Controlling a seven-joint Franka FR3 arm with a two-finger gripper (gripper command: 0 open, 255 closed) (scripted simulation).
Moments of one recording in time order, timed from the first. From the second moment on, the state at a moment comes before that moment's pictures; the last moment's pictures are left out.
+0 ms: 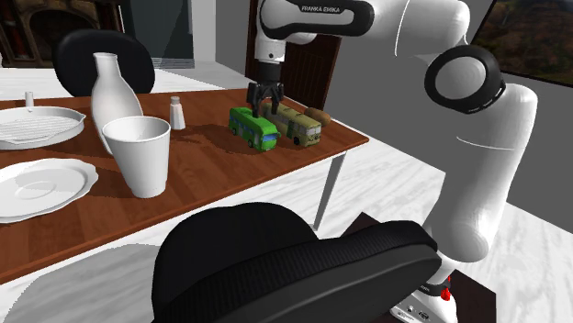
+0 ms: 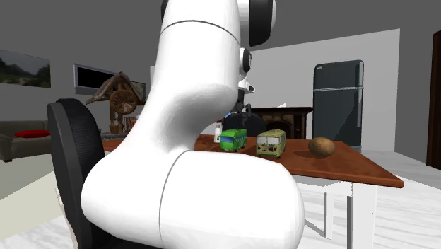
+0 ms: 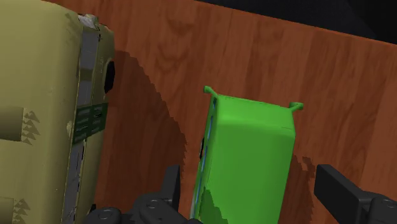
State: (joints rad) arm 0.03 0.24 0.10 -1.45 0.06 1.57 0.05
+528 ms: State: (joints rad) arm 0.03 0.40 0.10 -1.28 0.05 1.56 0.05
